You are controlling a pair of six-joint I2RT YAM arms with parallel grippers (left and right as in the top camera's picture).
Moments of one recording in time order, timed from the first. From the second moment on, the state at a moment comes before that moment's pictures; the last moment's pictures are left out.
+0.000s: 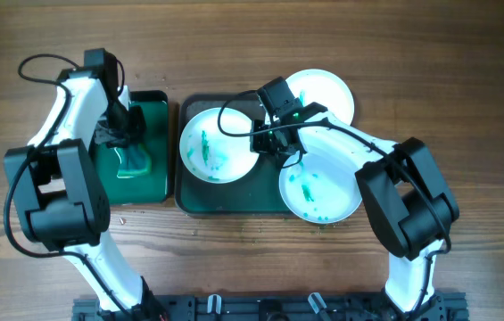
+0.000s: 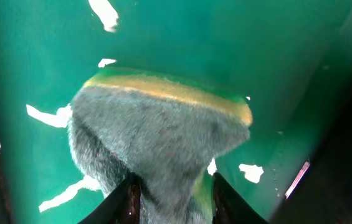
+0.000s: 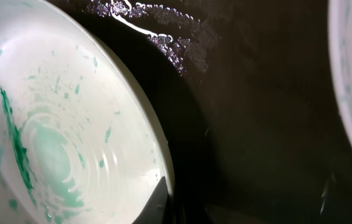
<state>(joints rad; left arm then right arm) 0.12 2.02 1.44 -0.99 -0.01 -0.12 0.55 2.04 1.30 -0.45 -0.23 0.62</state>
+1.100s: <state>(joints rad) 0.07 1.80 1.41 -1.03 -0.02 -0.19 0.55 2.04 1.30 -0.44 -0.23 0.62</state>
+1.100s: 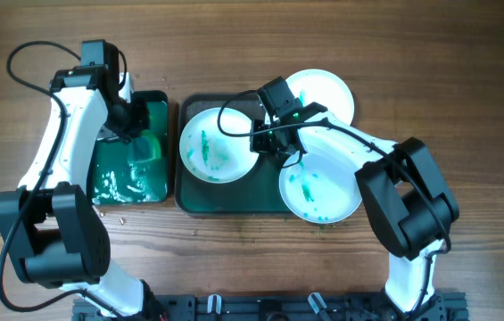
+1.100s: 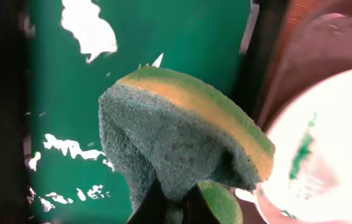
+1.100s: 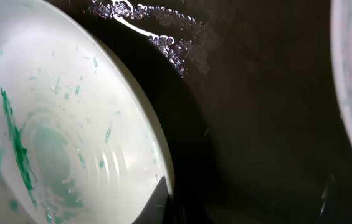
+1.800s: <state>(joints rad) 0.07 1.95 1.44 -1.05 -0.09 -0.17 0.55 2.04 1.30 -0.44 -0.23 0.62</state>
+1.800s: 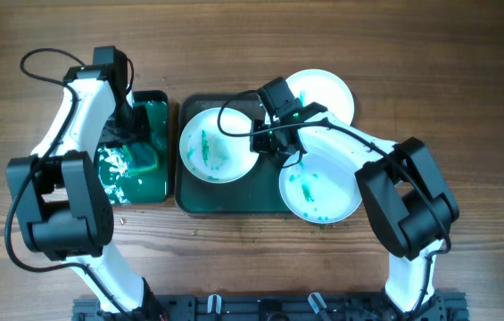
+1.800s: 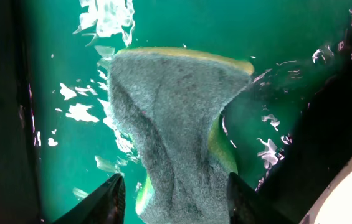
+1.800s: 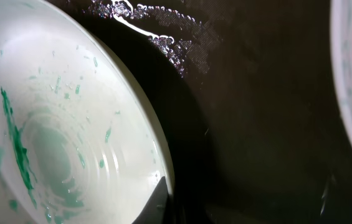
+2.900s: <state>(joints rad) 0.07 1.98 1.35 -0.98 -0.09 -0.27 0.55 2.04 1.30 -0.44 -0.23 0.62</state>
